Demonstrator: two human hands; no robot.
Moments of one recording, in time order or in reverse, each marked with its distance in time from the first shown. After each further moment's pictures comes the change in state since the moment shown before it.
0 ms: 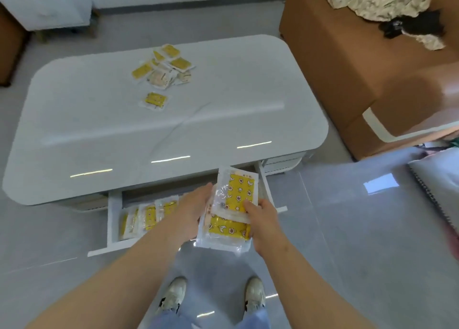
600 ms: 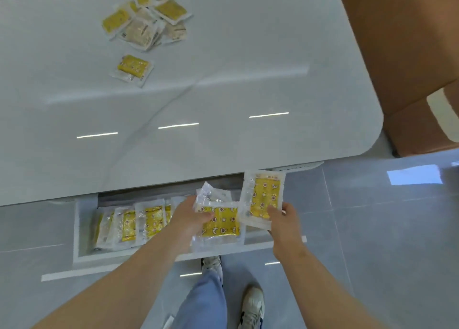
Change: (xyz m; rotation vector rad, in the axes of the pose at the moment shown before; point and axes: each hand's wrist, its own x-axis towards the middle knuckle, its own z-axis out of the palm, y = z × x) left_hand 0.185 -0.001 -0.026 0.218 0.359 -0.052; right_hand 0.200 0.005 -0.018 -0.167 0.160 0.072
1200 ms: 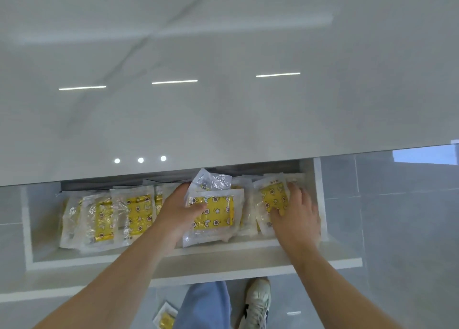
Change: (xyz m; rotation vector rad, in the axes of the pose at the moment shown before) left_hand 0.138 -0.063 -0.023 0.026 0.021 0.030; right_hand 0.108 0.063 0.050 -1.157 0.031 -0.307
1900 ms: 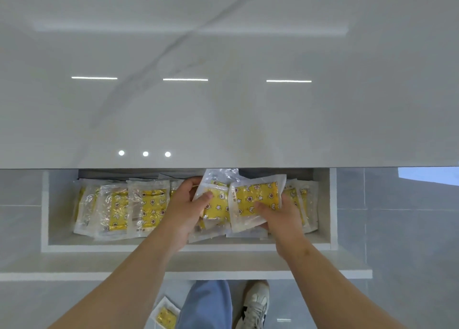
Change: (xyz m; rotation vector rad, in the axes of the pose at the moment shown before) left_hand -0.006 0.003 -0.012 -0.239 0.048 -0.024; right_hand -0.006 -0.042 0.011 0.942 -0.266 0.190
